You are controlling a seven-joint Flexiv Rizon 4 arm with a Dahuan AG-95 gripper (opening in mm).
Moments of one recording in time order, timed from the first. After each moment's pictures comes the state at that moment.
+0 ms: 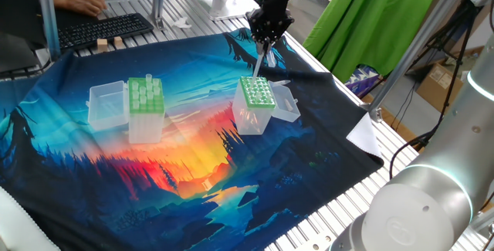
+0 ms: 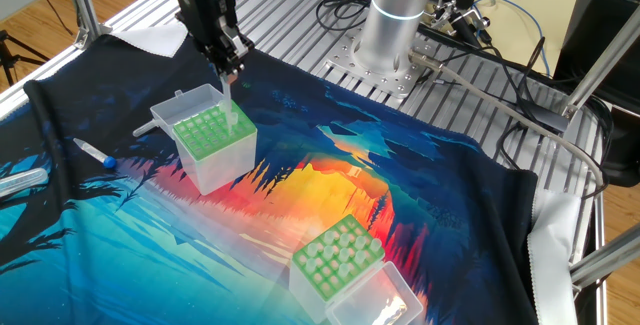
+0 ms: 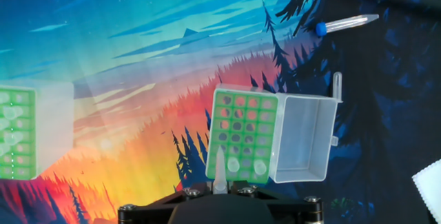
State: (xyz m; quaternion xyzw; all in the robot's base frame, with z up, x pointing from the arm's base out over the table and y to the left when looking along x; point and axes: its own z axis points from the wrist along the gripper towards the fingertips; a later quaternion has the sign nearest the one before) arm 0.524 -0.096 0.272 -0.12 -0.99 -0.01 0.07
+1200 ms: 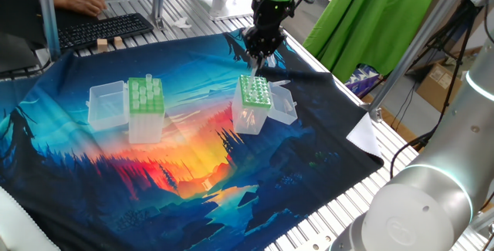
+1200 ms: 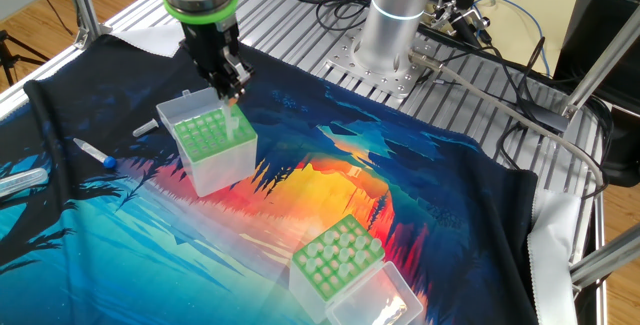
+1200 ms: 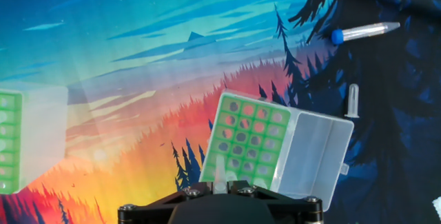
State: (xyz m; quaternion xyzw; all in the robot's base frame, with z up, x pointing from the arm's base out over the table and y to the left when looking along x) arm 0.527 -0.094 0.225 -0.11 -0.99 -0.01 0.05
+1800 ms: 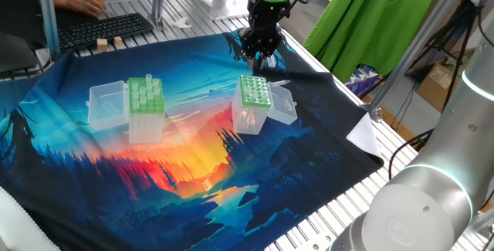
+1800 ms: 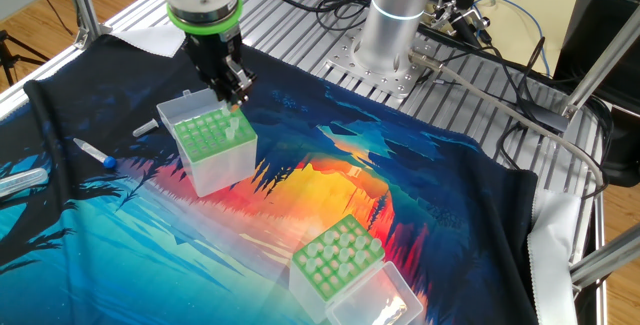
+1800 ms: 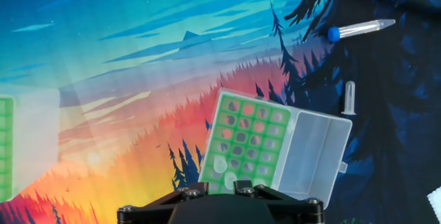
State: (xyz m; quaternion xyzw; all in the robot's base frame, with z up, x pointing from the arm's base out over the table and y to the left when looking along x) arm 0.526 -0.093 0.224 -0.11 -0.99 0.01 0.06
